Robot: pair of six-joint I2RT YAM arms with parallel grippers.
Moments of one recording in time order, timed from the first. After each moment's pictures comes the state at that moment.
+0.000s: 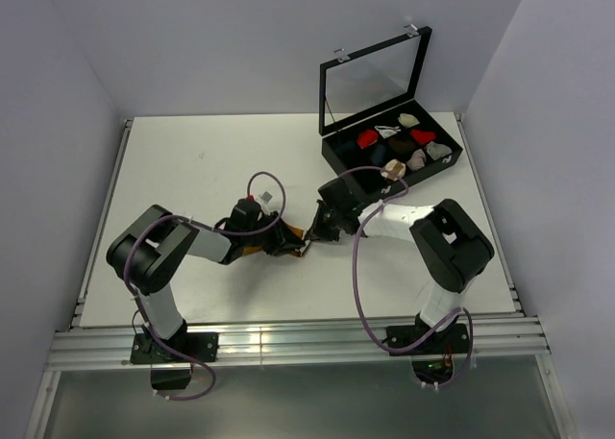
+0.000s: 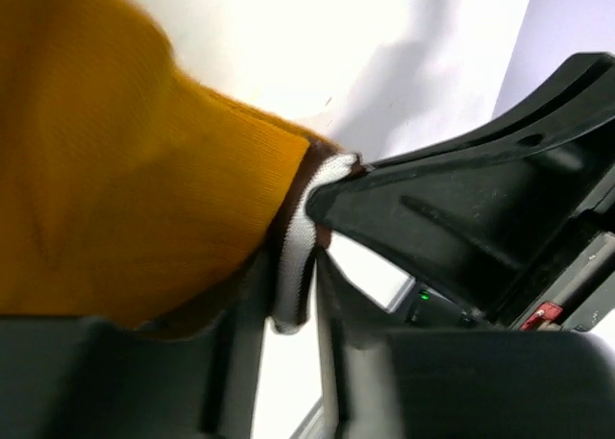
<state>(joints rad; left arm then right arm) -0.59 1.78 0.58 0.59 0.45 -1.11 0.65 1.74 0.90 -0.09 -0.15 0.91</state>
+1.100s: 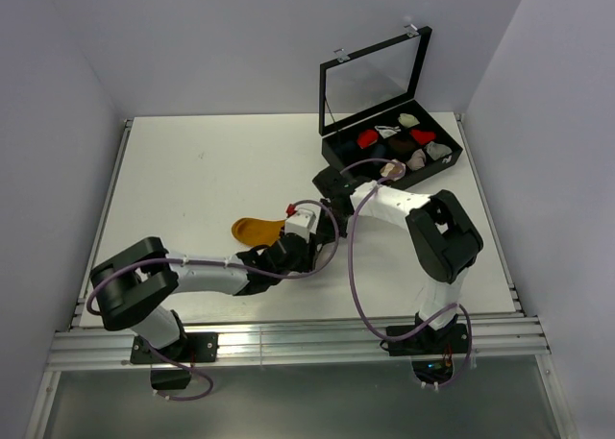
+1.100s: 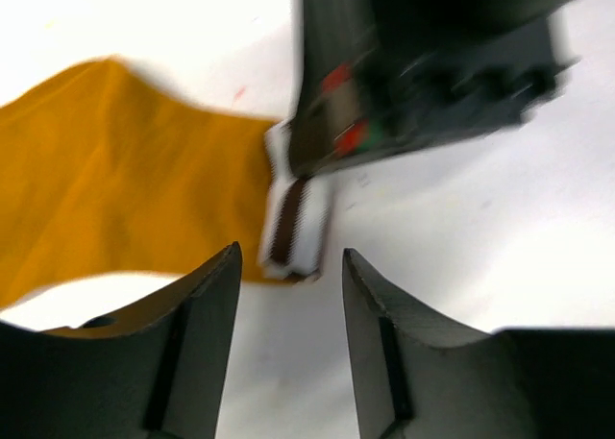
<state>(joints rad) -1.09 1.58 0.70 0.30 -0.40 -0.54 0.62 1.82 1.17 -0.63 -0.09 0.86</state>
